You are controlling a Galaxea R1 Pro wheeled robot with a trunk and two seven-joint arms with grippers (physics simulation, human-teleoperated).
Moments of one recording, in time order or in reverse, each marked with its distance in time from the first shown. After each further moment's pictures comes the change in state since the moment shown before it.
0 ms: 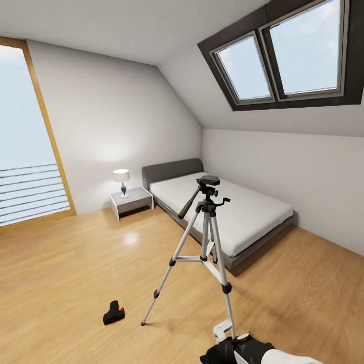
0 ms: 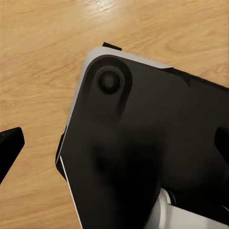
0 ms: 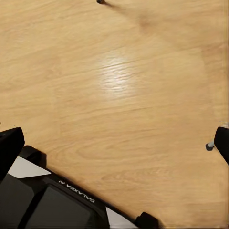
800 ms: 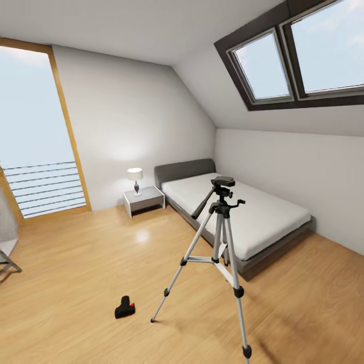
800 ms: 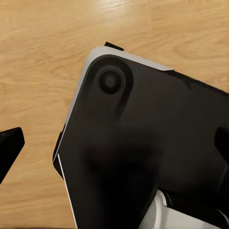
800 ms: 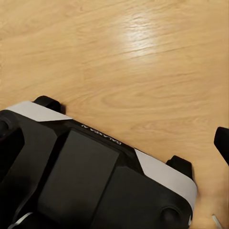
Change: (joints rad) left arm 0.000 0.001 0.001 0.001 0.043 0.000 0.001; right arm 0.199 -0.006 -0.004 -0.001 -0.027 -0.009 -0.010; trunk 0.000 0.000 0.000
